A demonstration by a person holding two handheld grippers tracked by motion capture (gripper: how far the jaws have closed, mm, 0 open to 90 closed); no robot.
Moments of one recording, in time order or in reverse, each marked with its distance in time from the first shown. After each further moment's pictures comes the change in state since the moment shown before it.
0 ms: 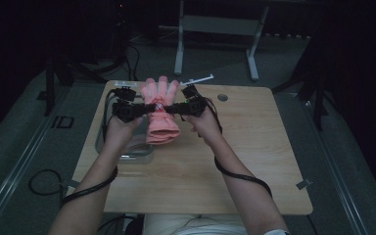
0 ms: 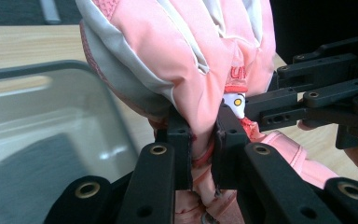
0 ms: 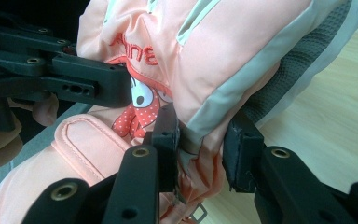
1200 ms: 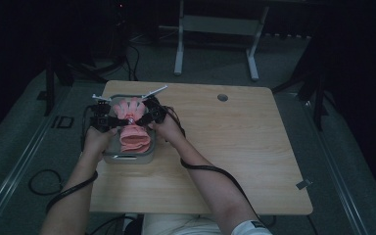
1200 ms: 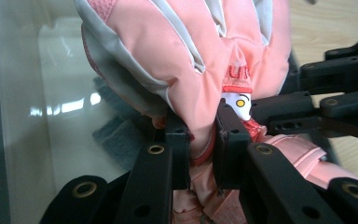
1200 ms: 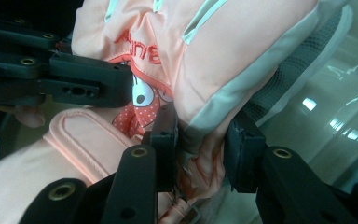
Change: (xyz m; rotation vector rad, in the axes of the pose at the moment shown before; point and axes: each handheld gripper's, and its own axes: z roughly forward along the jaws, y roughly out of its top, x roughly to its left) left arm 0.109 -0.053 0.030 0.190 0.104 -0.197; right arm 0.006 -0.005 0.145 0.252 -0.022 0.061
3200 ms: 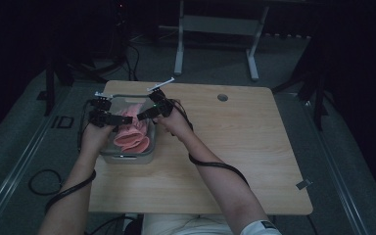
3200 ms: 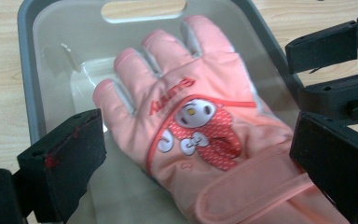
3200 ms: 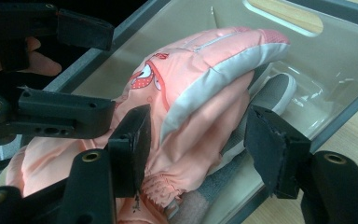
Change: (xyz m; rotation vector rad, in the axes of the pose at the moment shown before) left arm -0.015 0.008 -0.017 -0.059 0.090 0.163; right arm 0.001 0.007 -0.040 -0.089 -0.002 -0.092
